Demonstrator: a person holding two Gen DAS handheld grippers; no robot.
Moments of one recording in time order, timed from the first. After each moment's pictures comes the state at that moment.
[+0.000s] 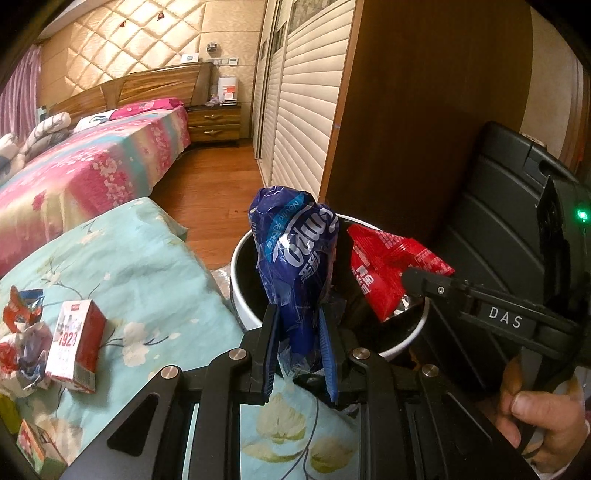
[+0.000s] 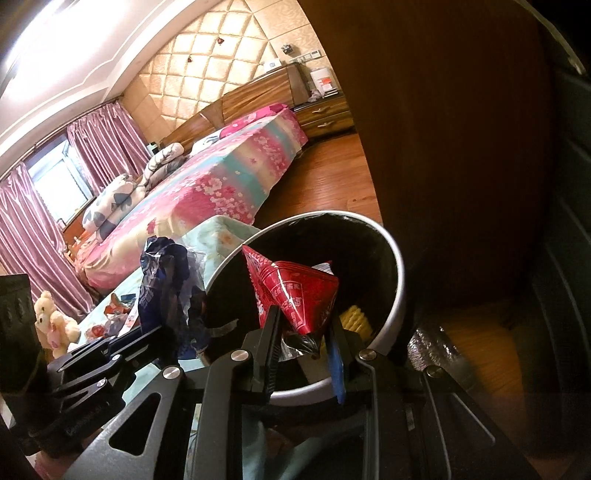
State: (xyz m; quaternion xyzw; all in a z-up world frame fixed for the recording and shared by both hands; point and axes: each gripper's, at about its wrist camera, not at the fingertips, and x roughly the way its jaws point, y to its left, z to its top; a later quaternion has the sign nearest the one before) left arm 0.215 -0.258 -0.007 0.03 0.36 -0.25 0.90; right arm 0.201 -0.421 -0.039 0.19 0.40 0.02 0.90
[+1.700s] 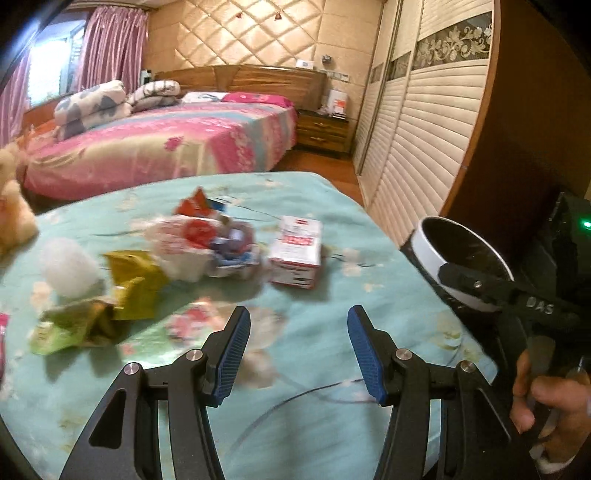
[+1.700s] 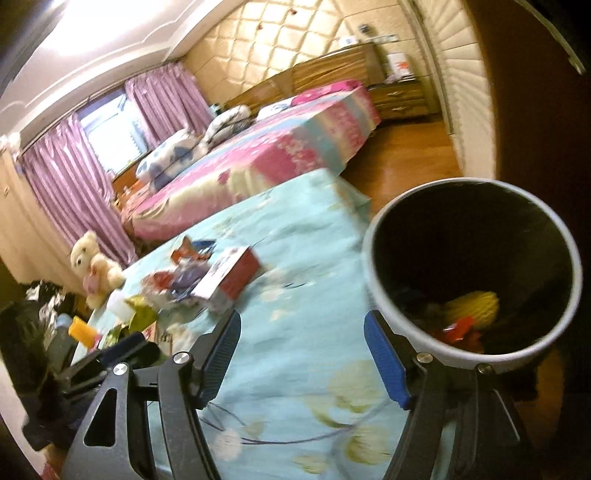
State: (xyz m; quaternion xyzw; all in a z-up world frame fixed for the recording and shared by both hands) left arm 0.114 -0.093 -0.006 -0.05 0.34 -0.07 0.94; right arm 0.211 -0.287 -0.043 0.15 0.42 0.16 0.88
